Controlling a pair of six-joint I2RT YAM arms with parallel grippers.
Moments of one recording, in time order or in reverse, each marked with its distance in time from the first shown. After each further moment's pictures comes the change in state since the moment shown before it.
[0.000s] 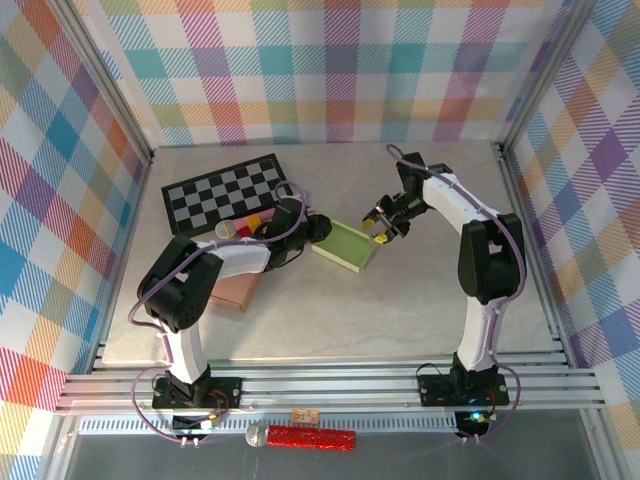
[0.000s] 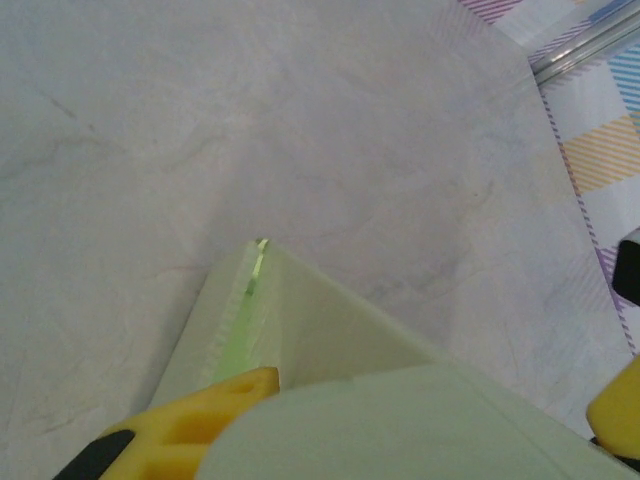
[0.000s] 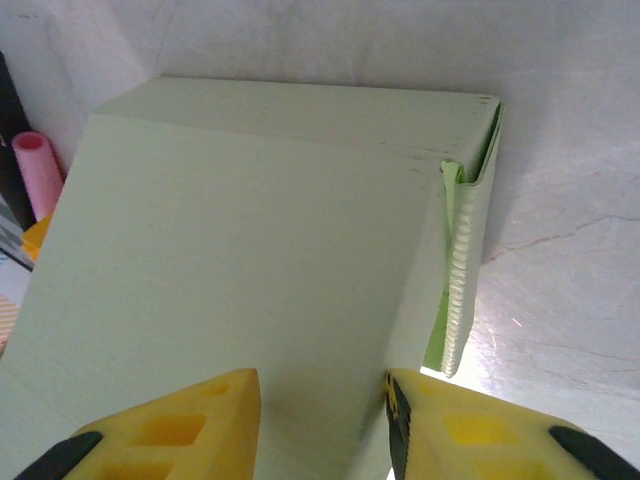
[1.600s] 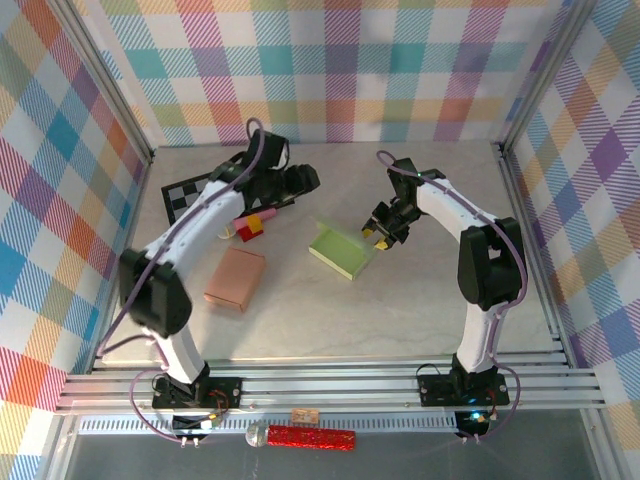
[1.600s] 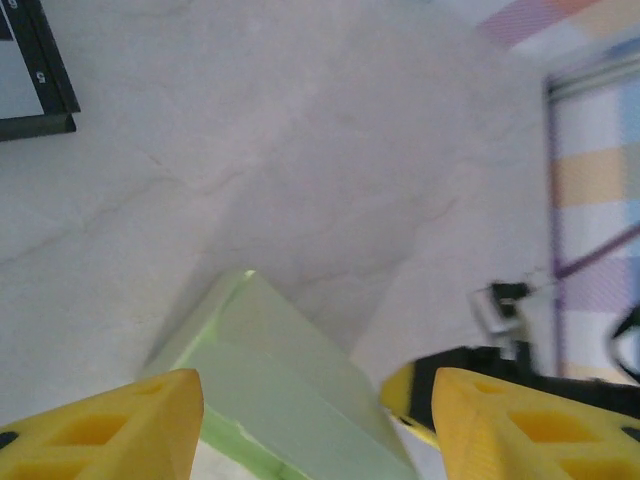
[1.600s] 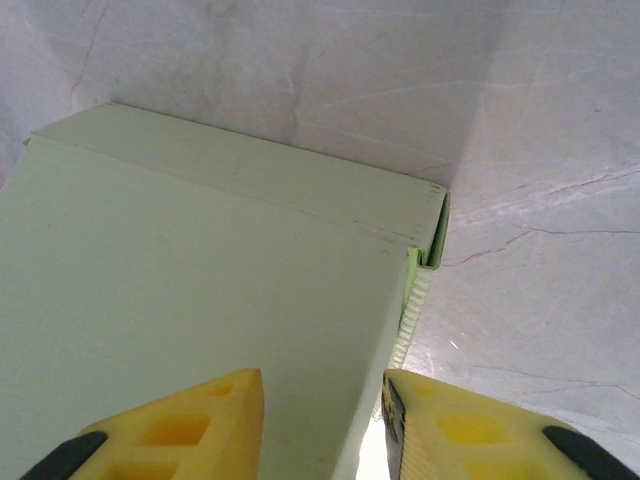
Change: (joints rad) left arm 0.125 -0.043 0.702 -1.034 0.097 0.036; right arm 0.049 -0.038 -0.053 0.018 0.145 -0.024
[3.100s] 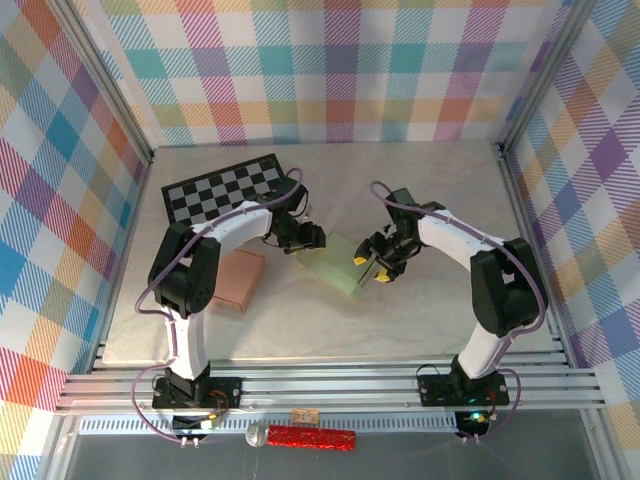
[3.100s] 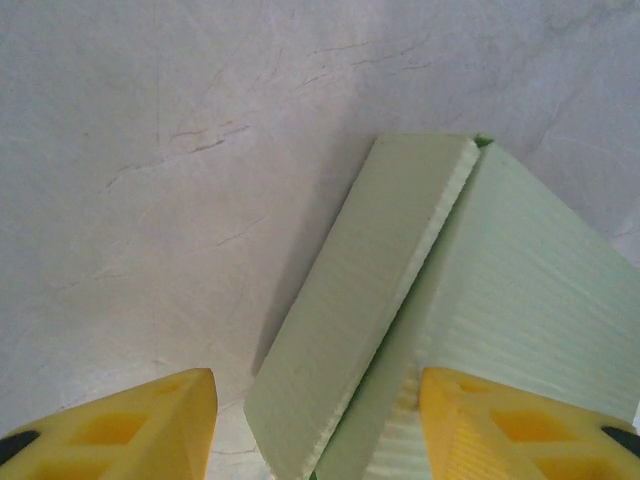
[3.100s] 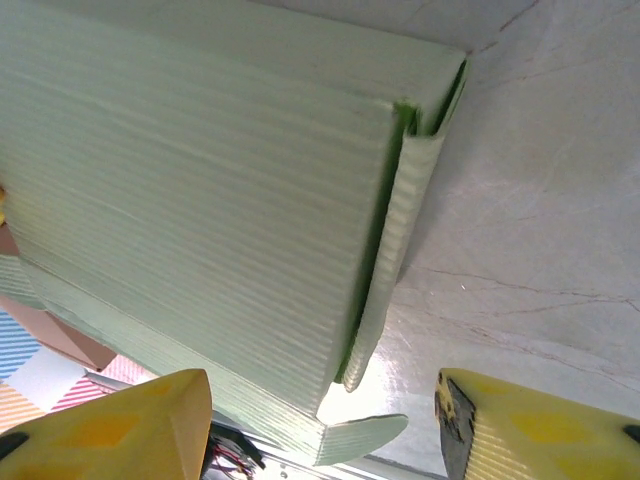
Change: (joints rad) left arm -0.043 0.156 -0.286 0.063 0.123 0.190; right arm 0.074 -0.207 -0.367 0.185 -0.076 -0.019
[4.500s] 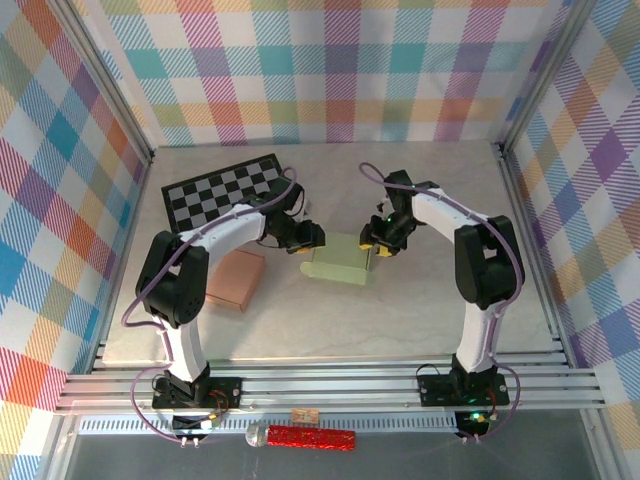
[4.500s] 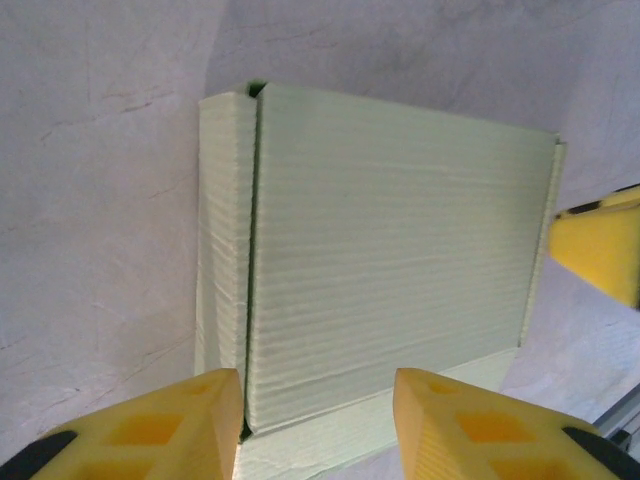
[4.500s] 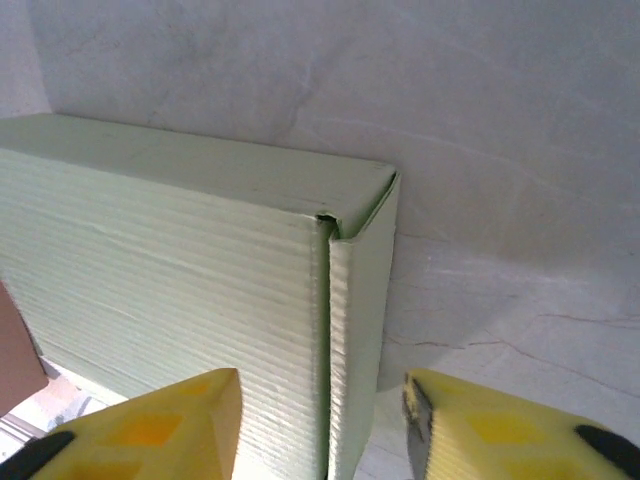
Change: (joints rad) left arm 0.001 -0.094 -0.063 0.036 0.073 -0.040; right arm -0.072 0.204 0.239 -0.058 0.092 -0.374
